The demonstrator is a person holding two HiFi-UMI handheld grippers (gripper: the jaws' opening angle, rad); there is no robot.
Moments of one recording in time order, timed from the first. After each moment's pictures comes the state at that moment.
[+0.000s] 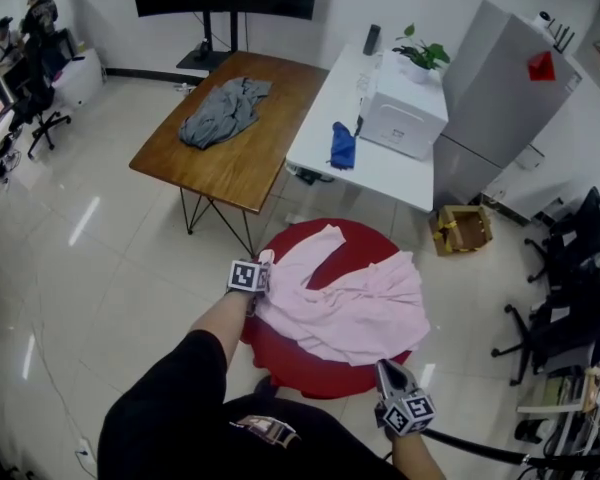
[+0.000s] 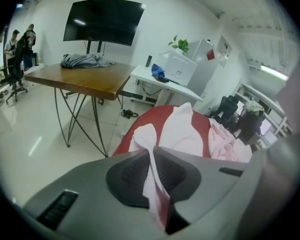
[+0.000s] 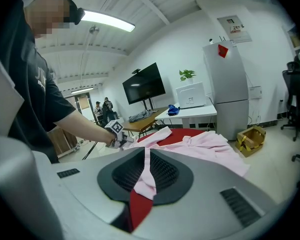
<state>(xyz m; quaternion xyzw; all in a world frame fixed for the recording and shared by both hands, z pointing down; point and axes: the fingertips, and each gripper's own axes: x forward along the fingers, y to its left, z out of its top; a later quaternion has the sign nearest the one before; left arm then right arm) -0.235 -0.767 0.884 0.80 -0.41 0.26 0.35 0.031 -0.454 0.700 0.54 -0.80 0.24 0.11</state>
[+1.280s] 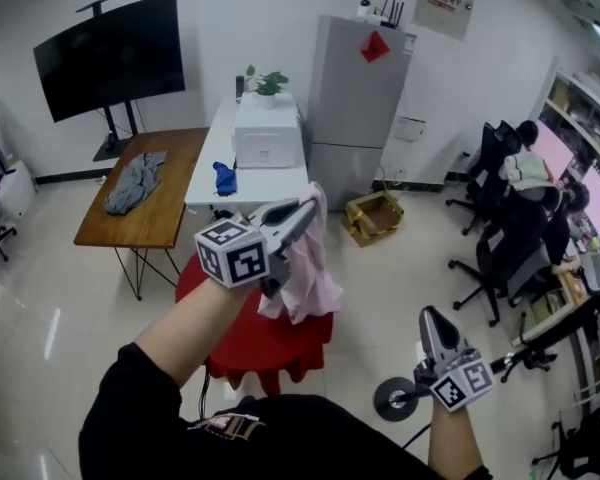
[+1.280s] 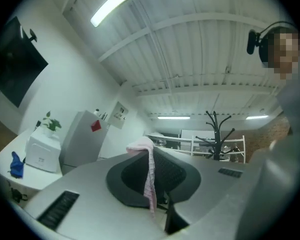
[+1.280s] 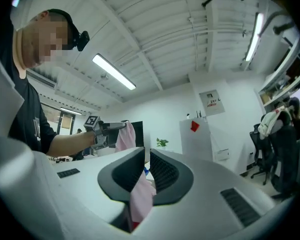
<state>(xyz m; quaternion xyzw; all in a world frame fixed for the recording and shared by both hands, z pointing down) 0.067 -0.485 0.298 0.98 -0.05 -0.12 0.13 0.198 -0.241 0.391 0.67 -0.74 0.00 -0.05</state>
